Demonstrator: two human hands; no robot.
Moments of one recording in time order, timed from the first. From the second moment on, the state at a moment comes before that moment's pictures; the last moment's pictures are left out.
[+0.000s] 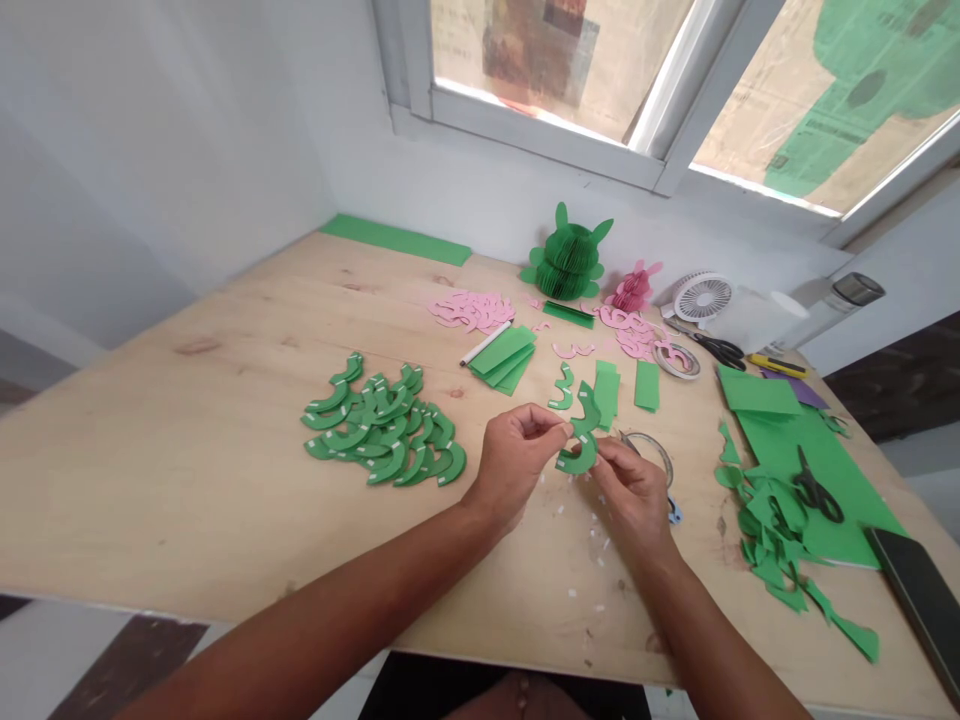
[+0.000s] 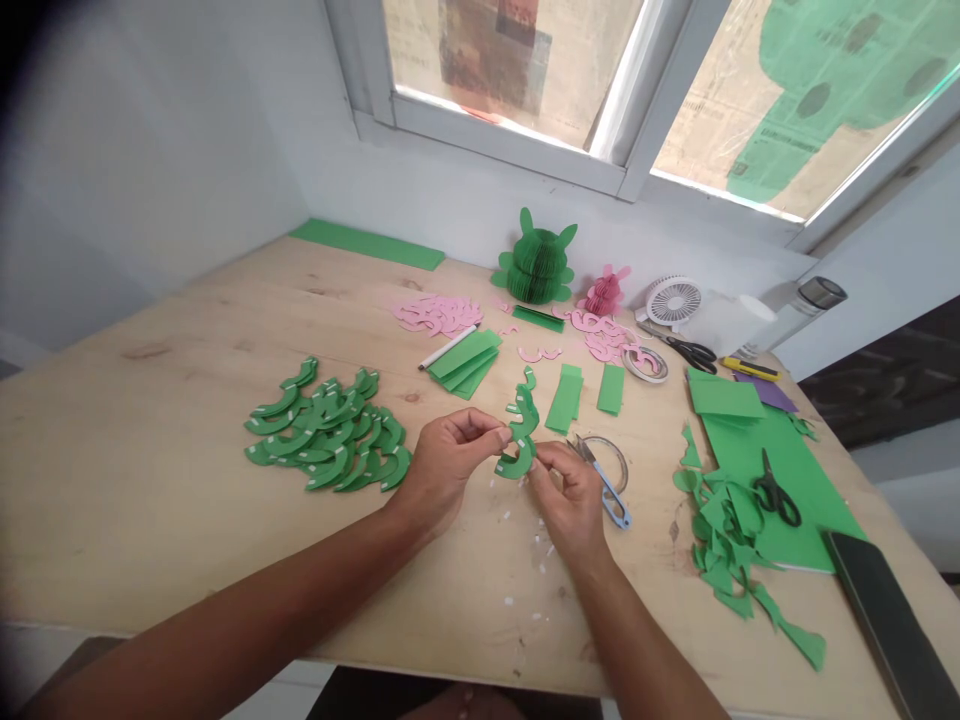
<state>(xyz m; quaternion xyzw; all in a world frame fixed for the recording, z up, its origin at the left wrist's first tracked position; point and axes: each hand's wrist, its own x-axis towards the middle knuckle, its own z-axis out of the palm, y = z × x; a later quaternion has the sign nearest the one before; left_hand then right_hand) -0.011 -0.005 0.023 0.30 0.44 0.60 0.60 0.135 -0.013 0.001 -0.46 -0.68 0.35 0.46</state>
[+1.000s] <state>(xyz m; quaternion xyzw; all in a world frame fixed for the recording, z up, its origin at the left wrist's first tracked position) -0.008 -0.006 0.021 0.31 0.44 0.60 0.59 0.135 -0.012 0.003 -0.44 -0.69 0.34 0.47</state>
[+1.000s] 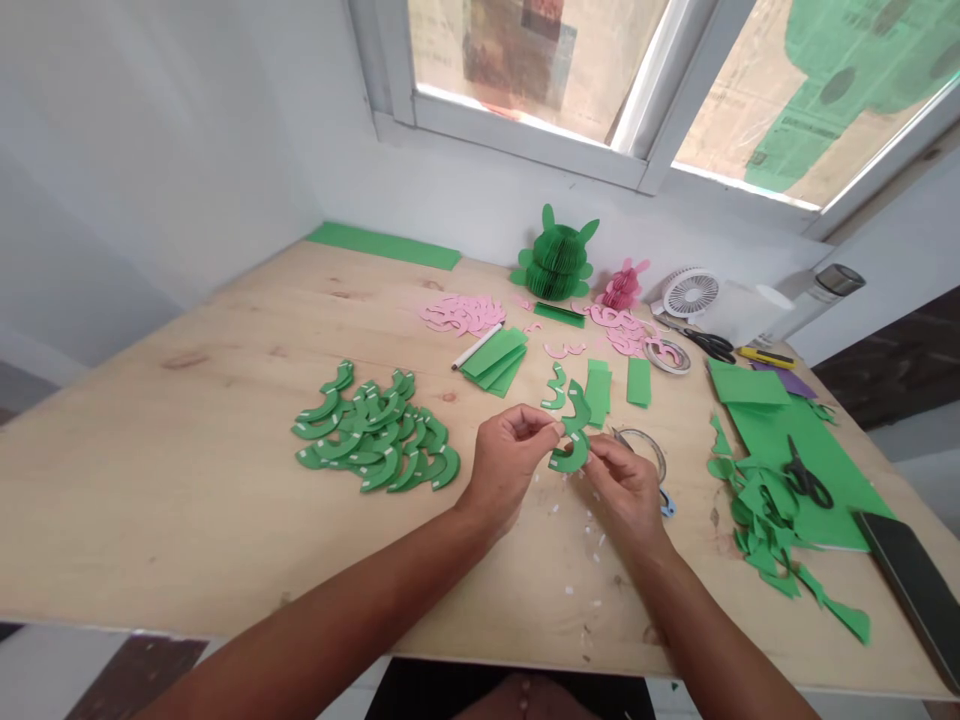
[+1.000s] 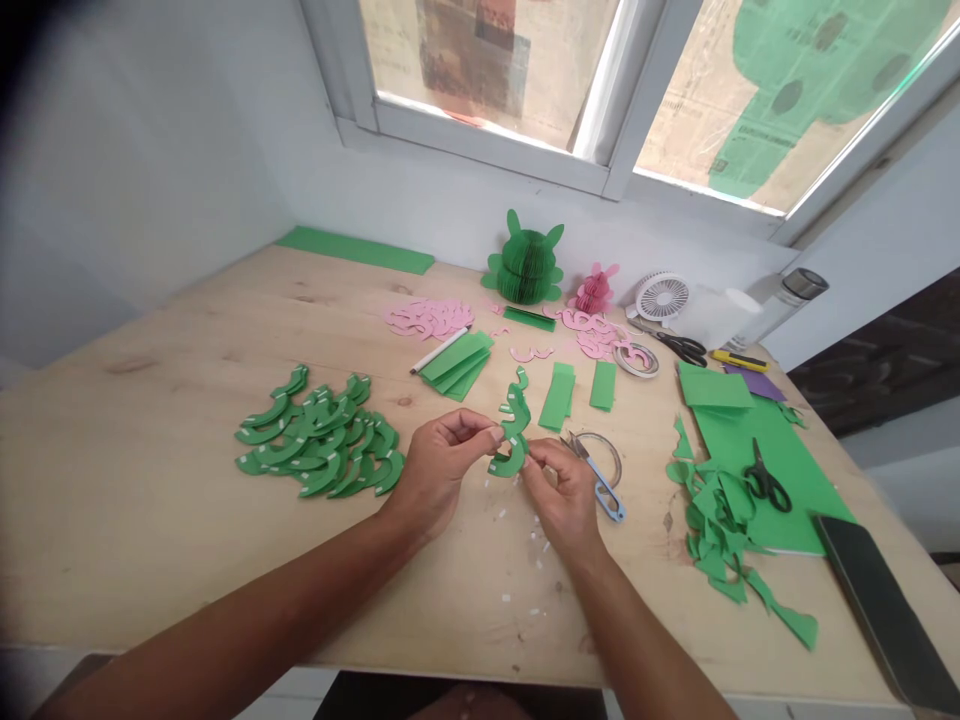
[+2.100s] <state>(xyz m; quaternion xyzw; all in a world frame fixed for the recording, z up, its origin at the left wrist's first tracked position) -0.012 -0.008 0.022 0.36 0.40 0.61 0.58 0.138 -0.014 -0.005 -0.44 -0.55 0.48 0.53</state>
